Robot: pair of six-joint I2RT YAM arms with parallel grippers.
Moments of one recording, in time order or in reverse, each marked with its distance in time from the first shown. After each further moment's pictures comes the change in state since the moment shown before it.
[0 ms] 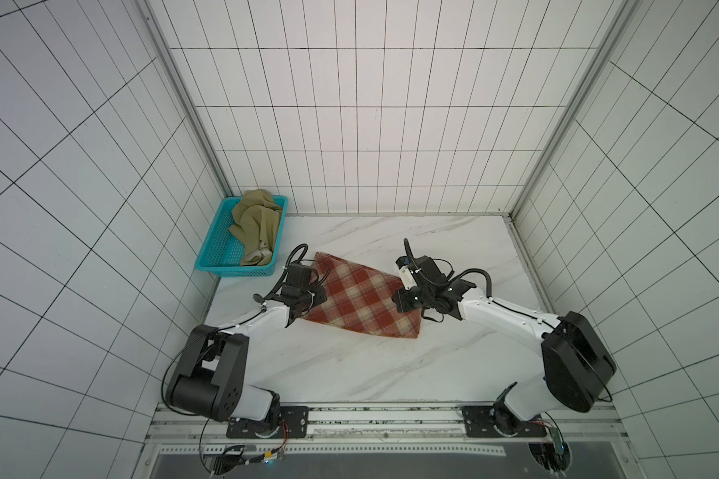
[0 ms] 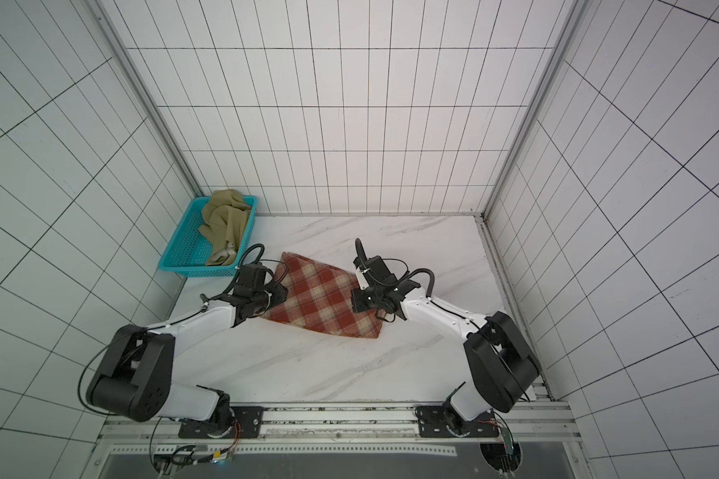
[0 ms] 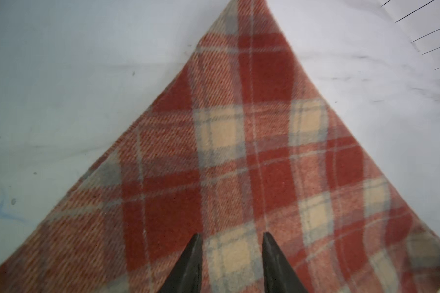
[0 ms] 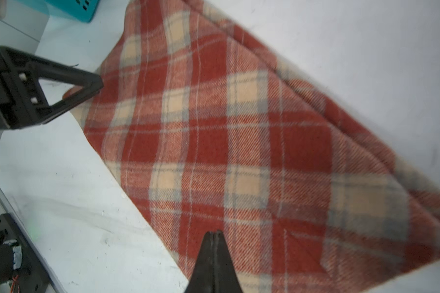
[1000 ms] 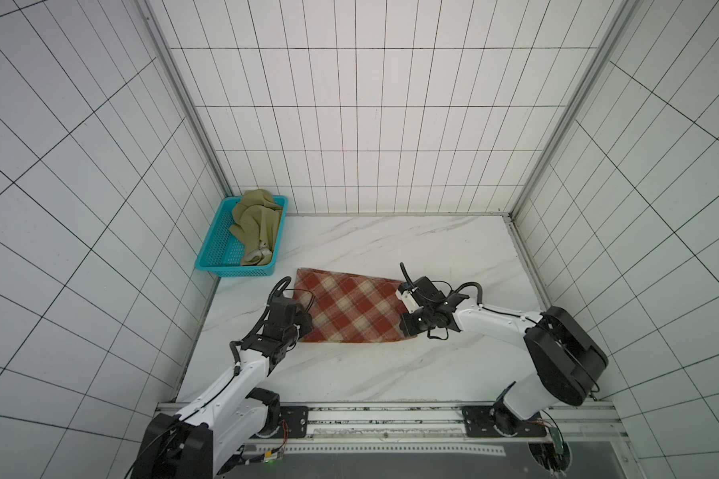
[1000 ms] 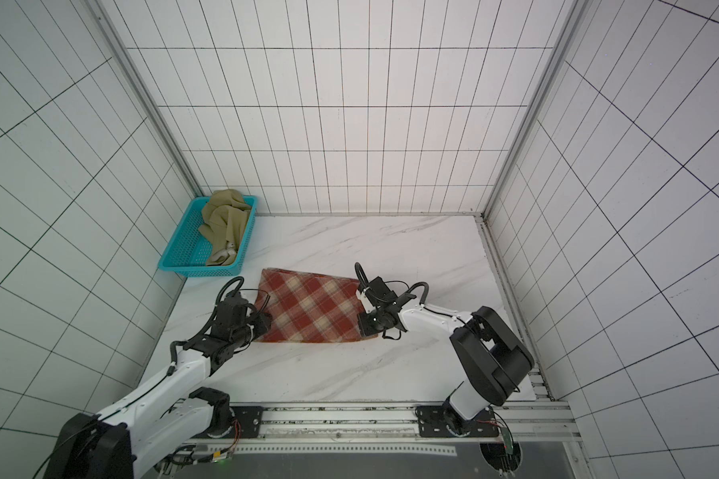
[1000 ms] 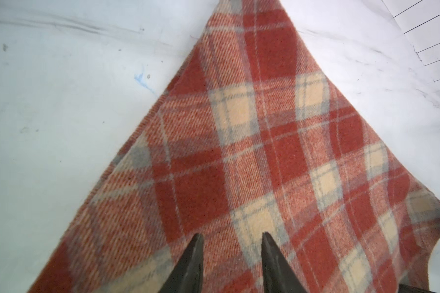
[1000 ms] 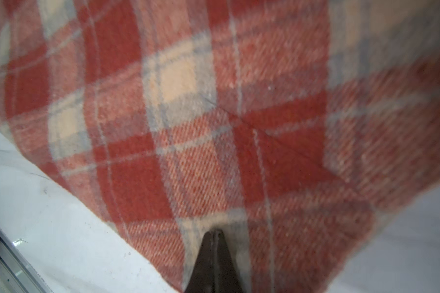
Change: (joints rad) left arm 0.002 -0.502 -0.320 -0.124 -0.045 -0.093; right arm 0.018 0.042 -0.174 -0.016 -0.049 -0.005
